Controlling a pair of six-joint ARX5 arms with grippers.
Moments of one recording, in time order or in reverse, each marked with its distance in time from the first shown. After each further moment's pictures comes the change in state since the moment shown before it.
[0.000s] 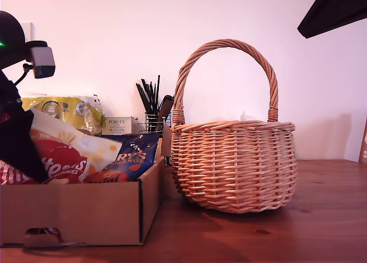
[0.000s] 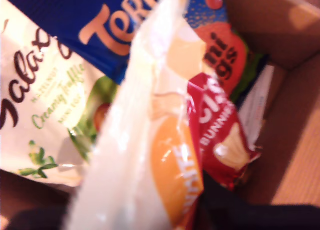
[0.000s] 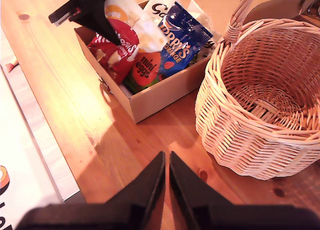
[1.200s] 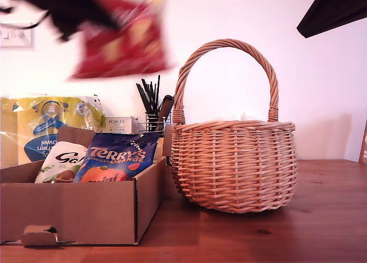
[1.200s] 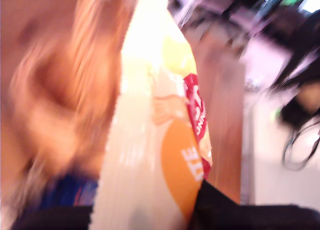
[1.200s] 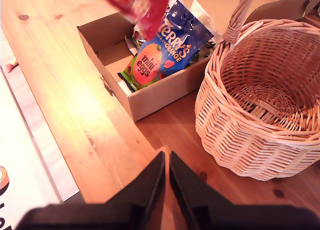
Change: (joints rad) left arm -0.105 0.000 0.437 -0.137 0.565 -0.225; right arm 0.000 0.000 0.000 0.004 0.003 0.000
